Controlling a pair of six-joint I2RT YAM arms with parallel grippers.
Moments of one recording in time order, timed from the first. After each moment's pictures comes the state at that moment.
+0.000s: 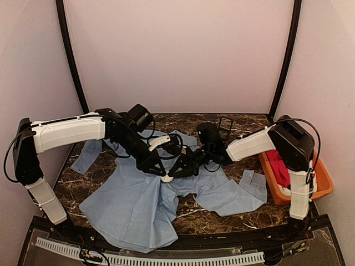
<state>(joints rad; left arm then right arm) -0.78 1.68 1.38 -0.86 0.53 0.31 0.79 2.05 1.19 0.43 -1.40 1.07</state>
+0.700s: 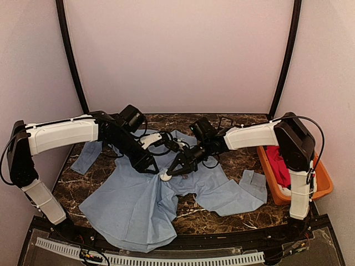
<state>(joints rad) -0.72 1.62 1.29 -0.78 0.39 0.24 0.79 2.04 1.39 -0.20 -1.25 0.55</state>
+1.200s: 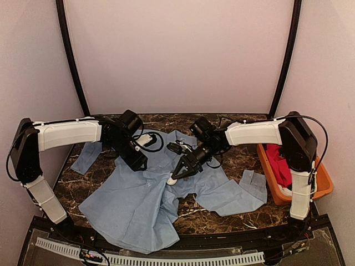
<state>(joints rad) -0.66 1.66 1.24 -0.77 0.08 0.14 0.79 2.02 1.45 -0.53 -1.15 0.31</state>
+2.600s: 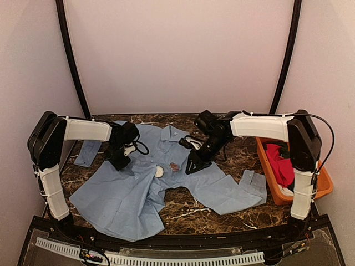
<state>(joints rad) -0.50 1.91 1.25 -0.82 -0.39 0.15 0.76 1.97 1.54 -0.82 -0.62 0.13</state>
